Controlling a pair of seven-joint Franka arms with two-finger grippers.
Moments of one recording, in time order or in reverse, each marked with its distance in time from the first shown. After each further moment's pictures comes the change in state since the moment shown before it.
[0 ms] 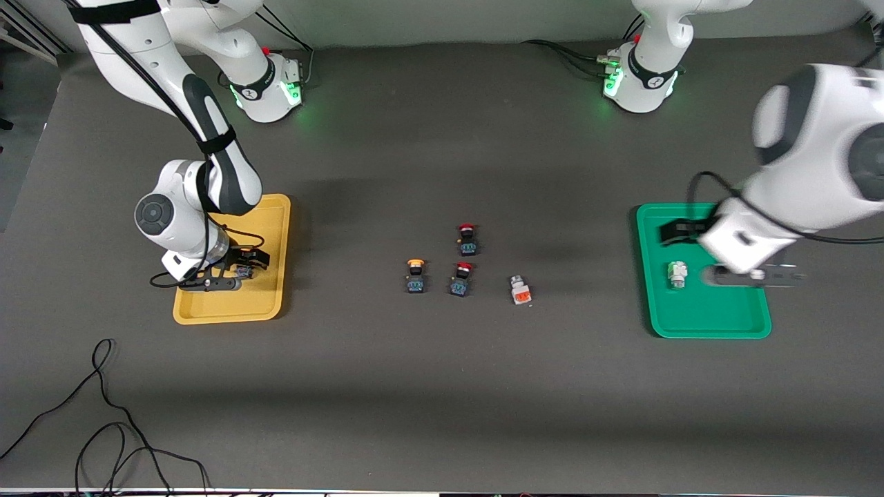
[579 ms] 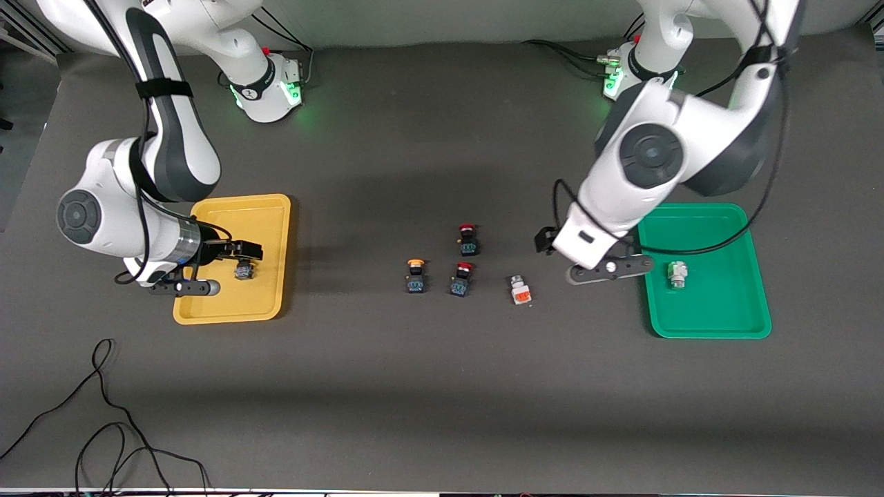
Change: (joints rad) left arm -0.243 0.126 -0.002 -0.001 0.001 0.192 -0.459; right arm 0.041 -0.133 0.003 0.359 0.011 -0.578 0.202
